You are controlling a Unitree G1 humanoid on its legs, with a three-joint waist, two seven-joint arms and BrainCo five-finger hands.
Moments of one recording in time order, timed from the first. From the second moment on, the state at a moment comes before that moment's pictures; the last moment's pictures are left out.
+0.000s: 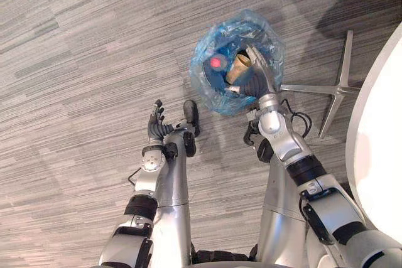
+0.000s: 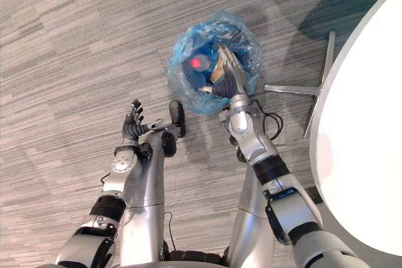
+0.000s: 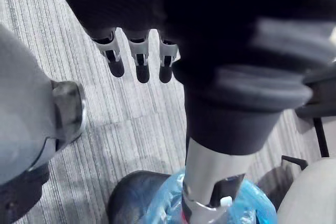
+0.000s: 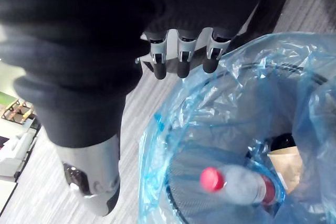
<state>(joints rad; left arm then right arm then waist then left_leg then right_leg) -0.37 0.08 -0.01 0.55 -0.14 -0.20 0.22 -0.66 -0.25 0.33 0.40 -0.54 -0.08 -0.34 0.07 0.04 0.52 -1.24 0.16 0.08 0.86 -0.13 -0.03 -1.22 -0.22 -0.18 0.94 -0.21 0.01</state>
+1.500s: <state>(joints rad) -0.45 0.13 0.00 0.50 -0.21 -0.25 0.24 -0.91 -0.19 0.44 0.87 -0.73 0.05 -0.33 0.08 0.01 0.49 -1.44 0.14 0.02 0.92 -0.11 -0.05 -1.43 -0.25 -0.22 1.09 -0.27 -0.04</state>
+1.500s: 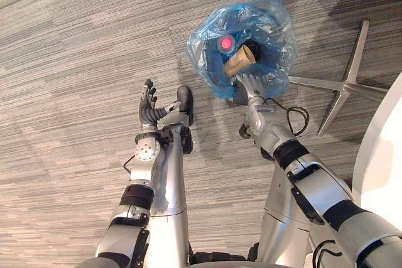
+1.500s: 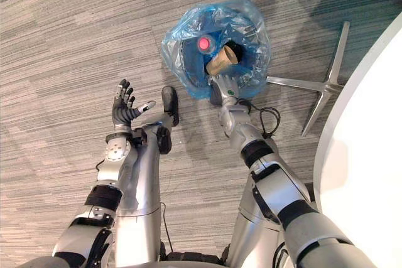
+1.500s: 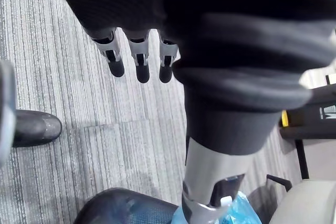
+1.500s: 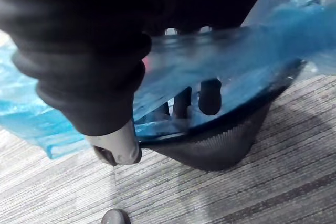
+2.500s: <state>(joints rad) -0.29 0.05 -0.02 0.52 -0.18 -0.16 0.23 -0.51 -0.12 0.33 0.31 -0.41 -0.01 -0.32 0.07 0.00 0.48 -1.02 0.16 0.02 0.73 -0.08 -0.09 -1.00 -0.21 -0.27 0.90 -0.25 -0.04</state>
